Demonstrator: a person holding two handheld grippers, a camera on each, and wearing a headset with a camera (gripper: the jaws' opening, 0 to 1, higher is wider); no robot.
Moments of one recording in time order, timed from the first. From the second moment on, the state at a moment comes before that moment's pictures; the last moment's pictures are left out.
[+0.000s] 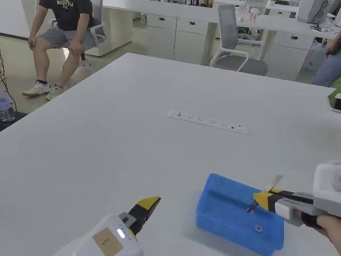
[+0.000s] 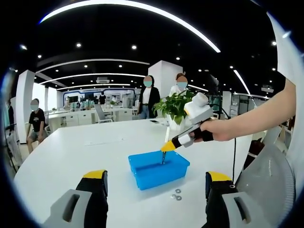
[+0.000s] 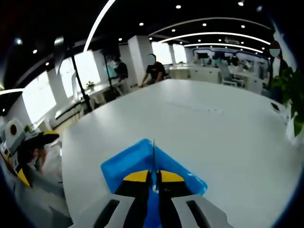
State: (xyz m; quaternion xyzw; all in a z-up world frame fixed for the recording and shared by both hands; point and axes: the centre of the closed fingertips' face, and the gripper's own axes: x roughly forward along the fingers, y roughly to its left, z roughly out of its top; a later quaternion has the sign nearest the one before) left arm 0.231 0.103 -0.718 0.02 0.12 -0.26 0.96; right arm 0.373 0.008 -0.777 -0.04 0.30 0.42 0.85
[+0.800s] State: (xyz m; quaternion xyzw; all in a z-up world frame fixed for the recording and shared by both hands) left arm 0.231 0.102 -0.717 0.02 0.12 -0.26 0.96; right arm 0.375 0.003 -0.803 -0.07 0.33 0.43 0.84
